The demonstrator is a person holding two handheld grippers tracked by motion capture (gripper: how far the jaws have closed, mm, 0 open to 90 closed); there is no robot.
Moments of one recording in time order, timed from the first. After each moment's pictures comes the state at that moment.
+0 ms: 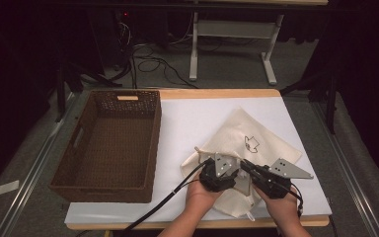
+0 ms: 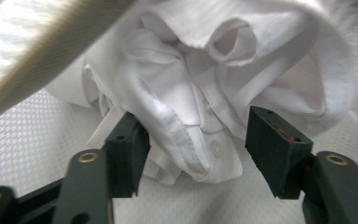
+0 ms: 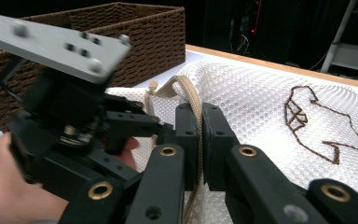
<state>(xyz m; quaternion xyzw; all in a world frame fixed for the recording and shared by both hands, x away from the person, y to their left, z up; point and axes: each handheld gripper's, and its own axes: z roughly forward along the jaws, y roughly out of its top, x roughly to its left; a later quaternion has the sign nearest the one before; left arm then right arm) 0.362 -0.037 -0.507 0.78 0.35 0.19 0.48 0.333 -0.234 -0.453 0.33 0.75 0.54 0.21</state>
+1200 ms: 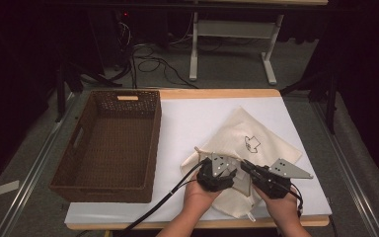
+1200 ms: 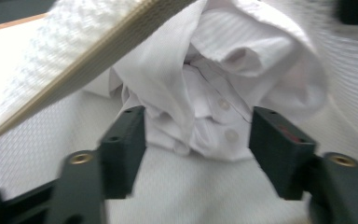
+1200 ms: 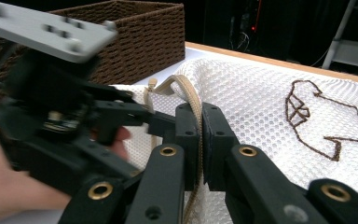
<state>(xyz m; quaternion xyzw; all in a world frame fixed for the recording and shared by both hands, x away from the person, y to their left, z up) 0.358 -0.029 -0.504 0.78 0.35 0.19 0.49 0.335 -0.235 -0.456 0.33 0.75 0.54 0.21</state>
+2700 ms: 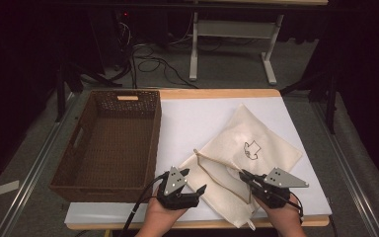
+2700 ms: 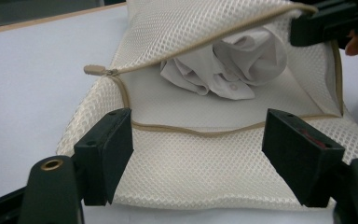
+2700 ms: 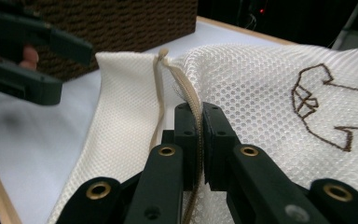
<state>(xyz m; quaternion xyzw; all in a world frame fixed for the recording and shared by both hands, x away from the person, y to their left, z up) 0.301 0.071 -0.485 0.76 0.35 0.18 0.51 0.316 -0.232 -0.464 0.30 0.78 0.50 0.22</state>
